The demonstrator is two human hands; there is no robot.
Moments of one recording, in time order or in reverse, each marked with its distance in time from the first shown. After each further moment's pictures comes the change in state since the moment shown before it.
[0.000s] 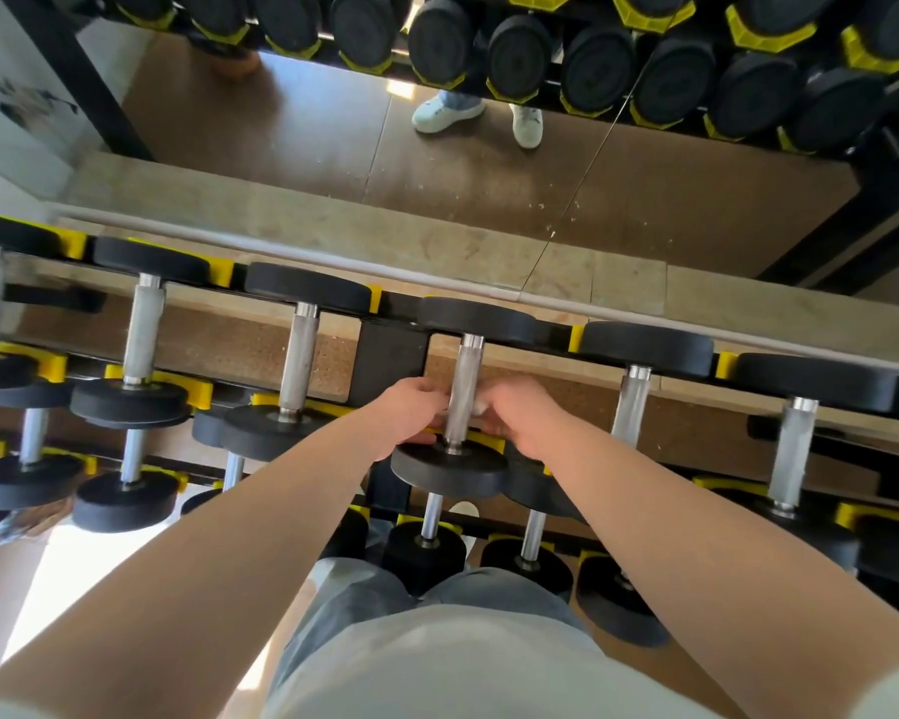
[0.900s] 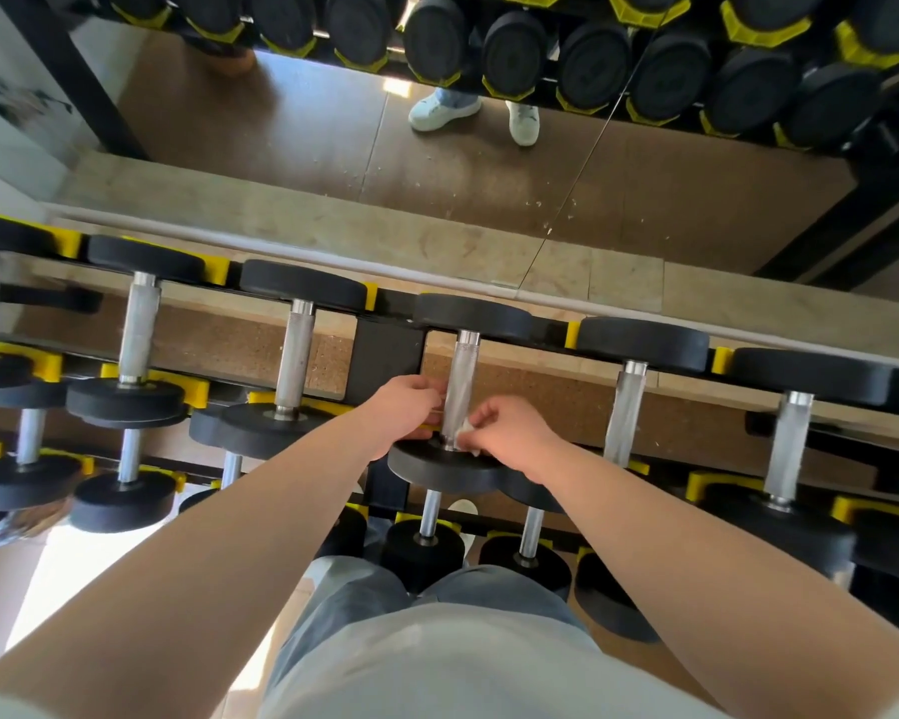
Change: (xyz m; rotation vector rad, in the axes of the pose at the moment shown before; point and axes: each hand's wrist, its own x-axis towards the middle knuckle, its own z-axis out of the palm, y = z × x) left_hand -0.006 0.001 0.002 -0.031 0.048 0.009; right_hand -0.031 0.021 0.002 -0.365 -0.016 -0.137
